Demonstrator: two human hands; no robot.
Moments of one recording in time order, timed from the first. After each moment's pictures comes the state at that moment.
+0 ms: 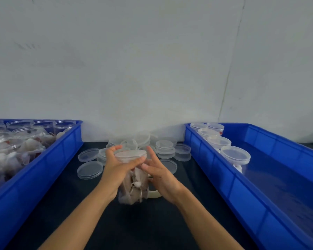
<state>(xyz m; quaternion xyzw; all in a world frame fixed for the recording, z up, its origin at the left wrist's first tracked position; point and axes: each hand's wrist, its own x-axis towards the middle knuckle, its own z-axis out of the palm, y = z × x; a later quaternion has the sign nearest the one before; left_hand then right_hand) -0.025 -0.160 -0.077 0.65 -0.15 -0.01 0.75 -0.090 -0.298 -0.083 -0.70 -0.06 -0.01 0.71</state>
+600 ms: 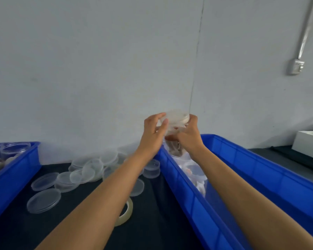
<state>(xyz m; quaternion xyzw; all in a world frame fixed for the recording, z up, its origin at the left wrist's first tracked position) -0.041 -0.351 0.046 0.63 -0.40 0.03 0.66 -0.112 -0.451 0.059 -0.75 0.14 -0.38 0.52</state>
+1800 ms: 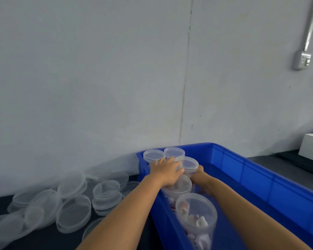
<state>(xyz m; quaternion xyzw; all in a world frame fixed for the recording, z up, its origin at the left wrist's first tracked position) 0.064 -0.532 -0.040 0.86 -0.50 0.02 0.12 -0.021 -0.656 -0.065 -0.75 0.38 -0.13 0.52</state>
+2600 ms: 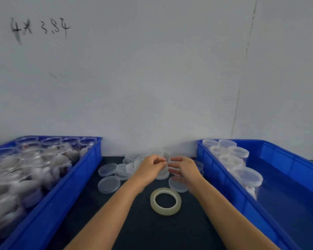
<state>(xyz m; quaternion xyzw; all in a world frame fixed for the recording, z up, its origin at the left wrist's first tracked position) -0.022 -0.190 -0.013 0.80 -0.25 -0.07 0.54 -0.077 -0.312 -0.007 -0.67 0.19 -0.12 0.70</state>
